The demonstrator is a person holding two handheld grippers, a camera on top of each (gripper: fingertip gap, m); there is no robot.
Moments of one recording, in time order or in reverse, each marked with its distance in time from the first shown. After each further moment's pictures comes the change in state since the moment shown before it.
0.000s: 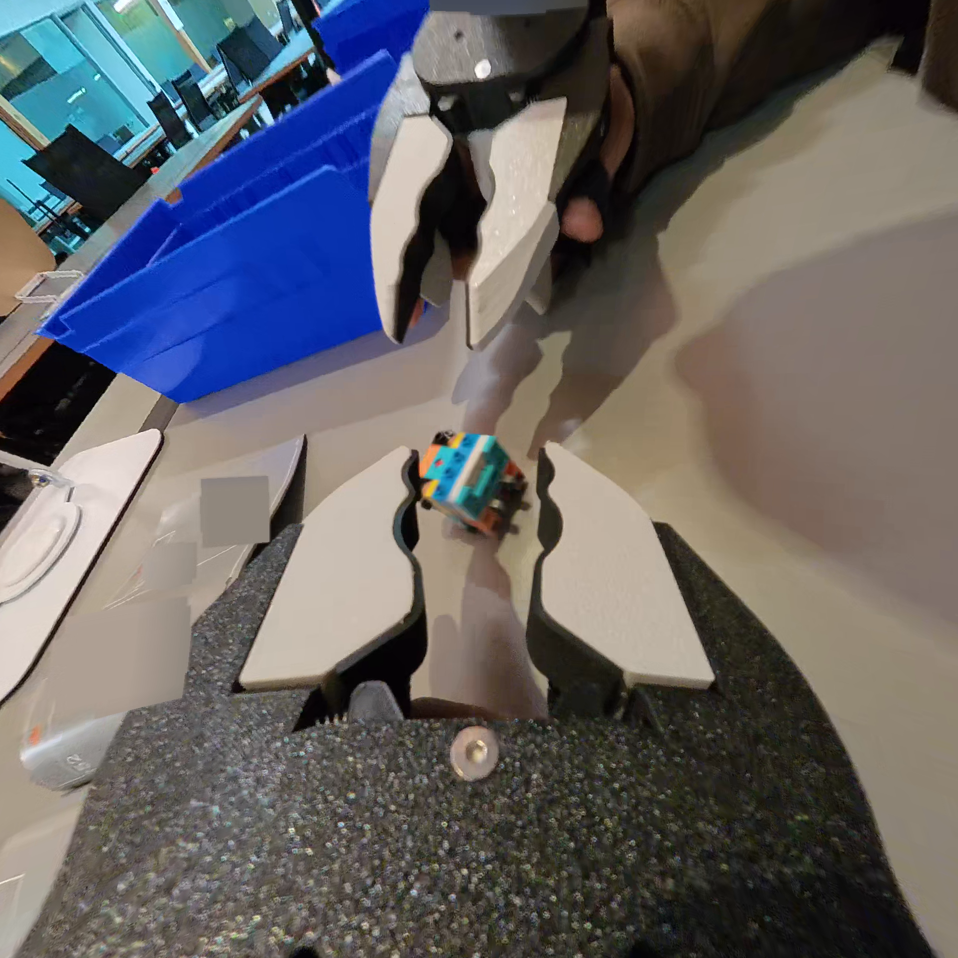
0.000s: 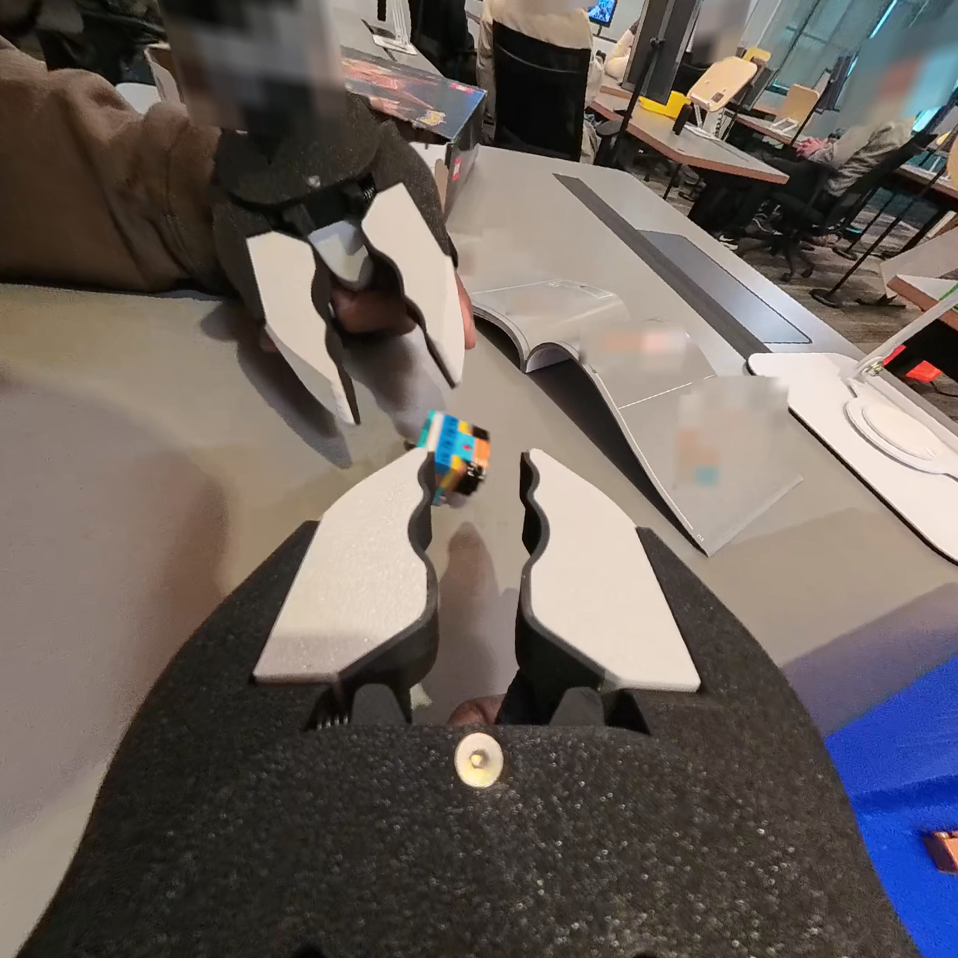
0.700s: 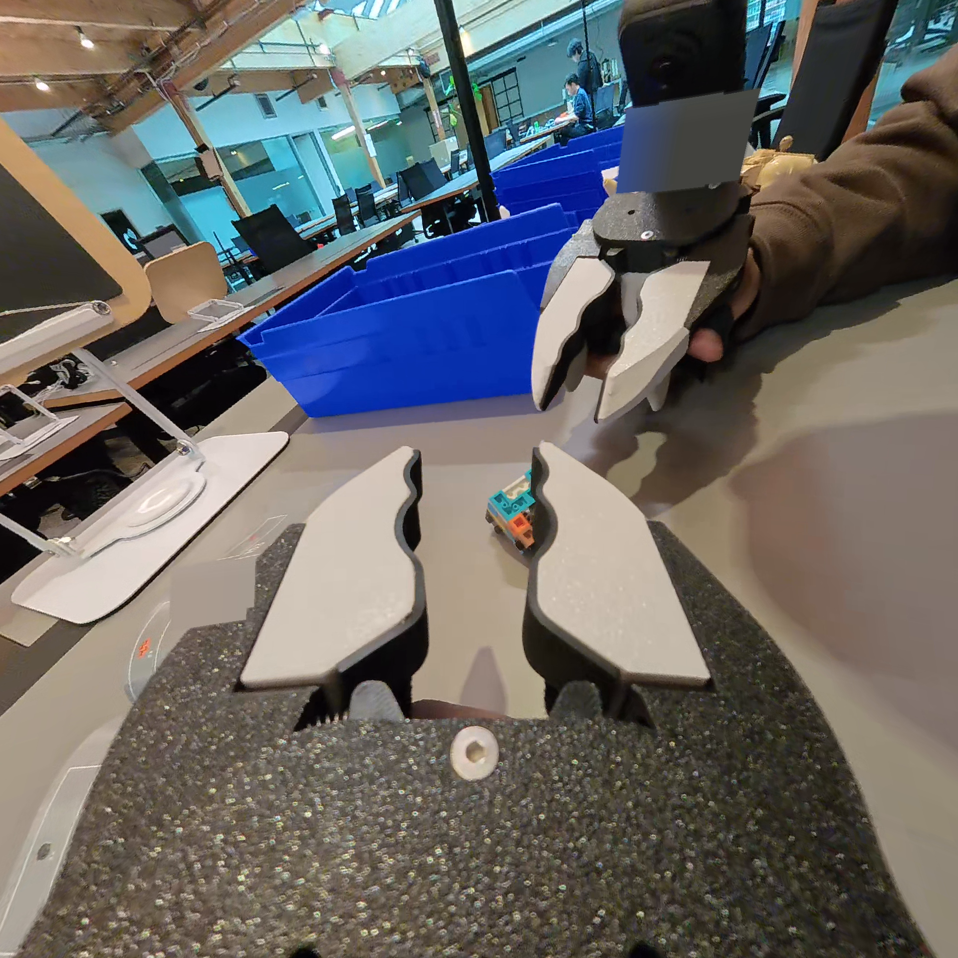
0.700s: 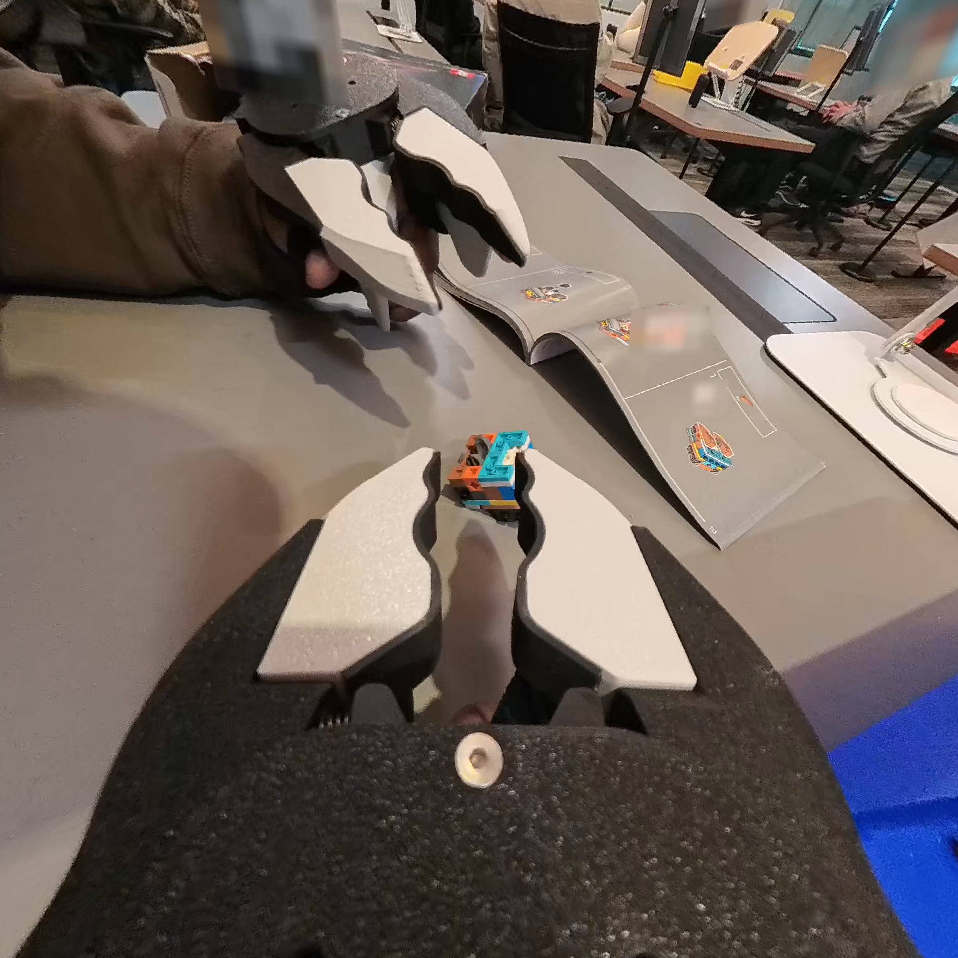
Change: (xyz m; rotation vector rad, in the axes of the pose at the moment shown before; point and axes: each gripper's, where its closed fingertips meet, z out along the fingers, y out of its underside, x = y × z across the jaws) left arm -0.052 -0.017 -0.026 0.204 -0.229 -0.163; right arm 0.002 0.002 0.003 -0.019 -0.024 0.045
